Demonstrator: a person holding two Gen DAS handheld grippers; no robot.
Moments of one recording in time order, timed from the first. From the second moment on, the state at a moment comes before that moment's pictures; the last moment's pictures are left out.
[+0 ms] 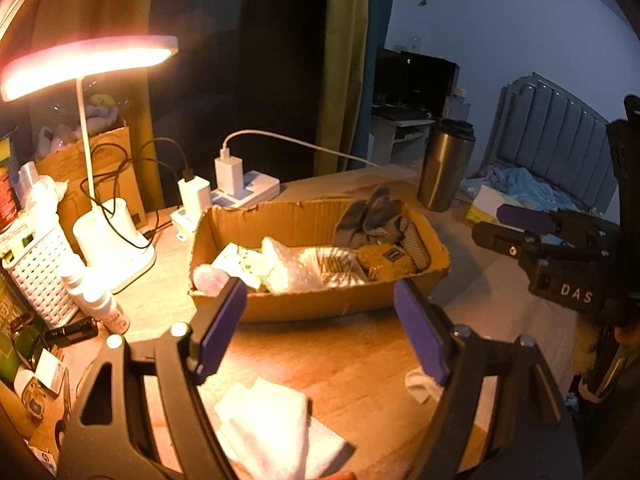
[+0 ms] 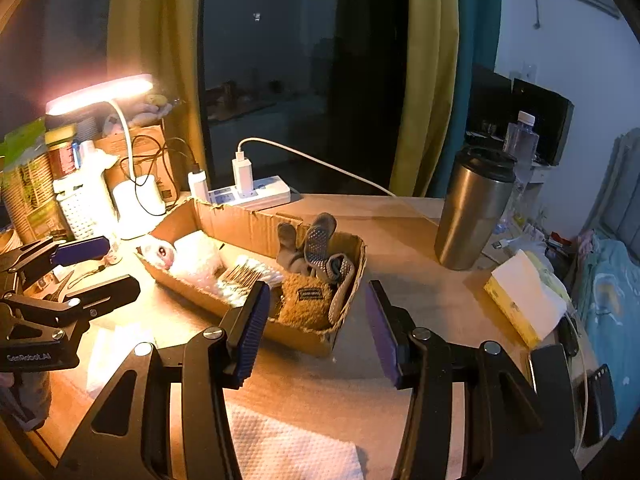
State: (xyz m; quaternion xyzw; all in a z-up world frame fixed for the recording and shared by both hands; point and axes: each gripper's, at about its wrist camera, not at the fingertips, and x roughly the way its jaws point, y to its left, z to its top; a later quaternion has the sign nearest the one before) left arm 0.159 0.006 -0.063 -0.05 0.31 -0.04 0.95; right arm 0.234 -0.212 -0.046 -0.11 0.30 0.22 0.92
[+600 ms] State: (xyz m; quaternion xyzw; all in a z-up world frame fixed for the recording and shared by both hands) left arm 0.123 -0.006 -0.068 -0.05 0.31 -0.05 0.95; right arm 0.193 -0.219 -0.056 -0.11 0.31 0.23 0.92
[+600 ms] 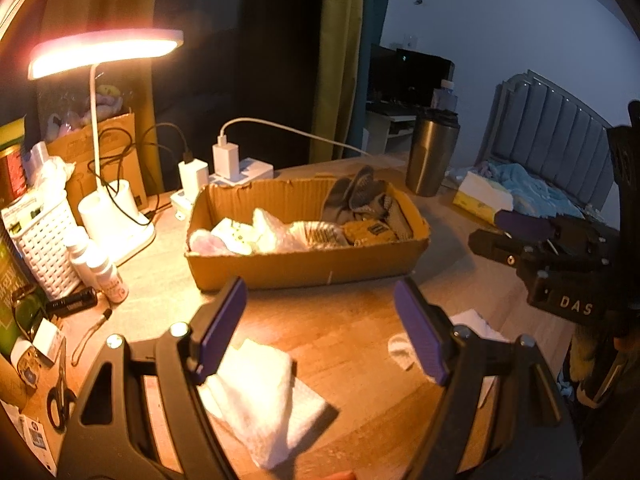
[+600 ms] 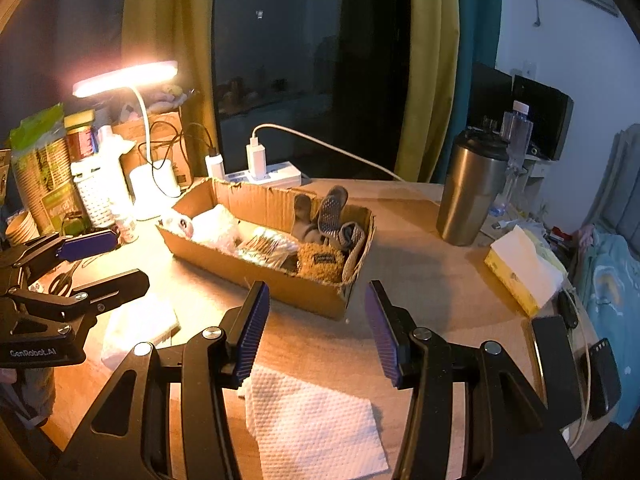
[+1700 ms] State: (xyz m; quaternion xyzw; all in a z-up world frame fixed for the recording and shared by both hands) left arm 0.092 0.022 -0.142 -0.06 0.39 0.02 0.92; right arm 0.176 -0.242 -0.140 -0.09 0.40 0.23 0.88
